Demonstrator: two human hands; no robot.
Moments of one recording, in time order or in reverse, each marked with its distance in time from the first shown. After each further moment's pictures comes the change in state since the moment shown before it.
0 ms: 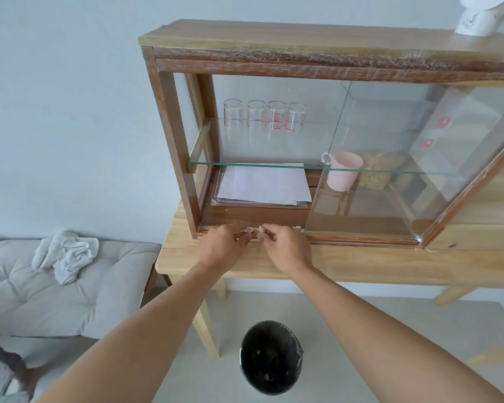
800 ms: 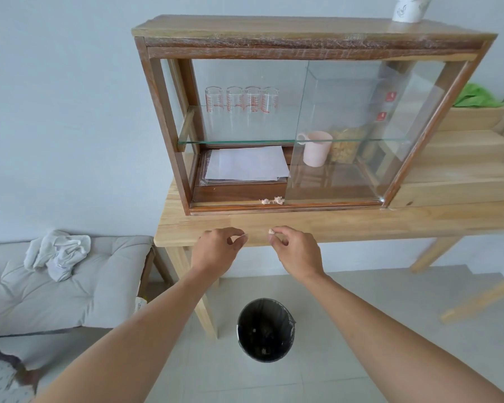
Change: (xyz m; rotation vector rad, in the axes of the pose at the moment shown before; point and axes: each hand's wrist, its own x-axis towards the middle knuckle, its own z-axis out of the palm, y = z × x) left_hand -0.092 0.006 -0.008 -0.133 -0.057 0.061; right_hand -0.114 0.034 -0.032 0.133 0.060 0.093
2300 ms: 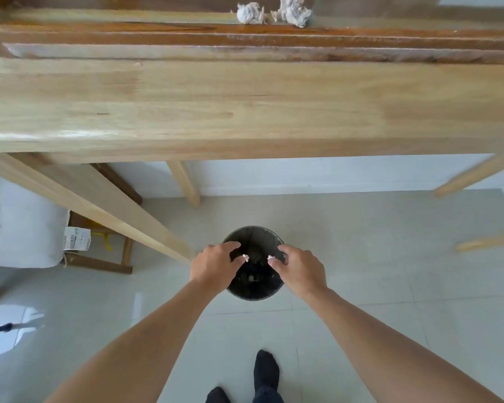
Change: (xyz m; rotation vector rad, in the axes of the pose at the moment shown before) left_hand -0.056 -0.181 0.321 0.166 -0.511 -0.320; right_hand -0.032 0.292 0.209 -0.300 -0.492 0.336
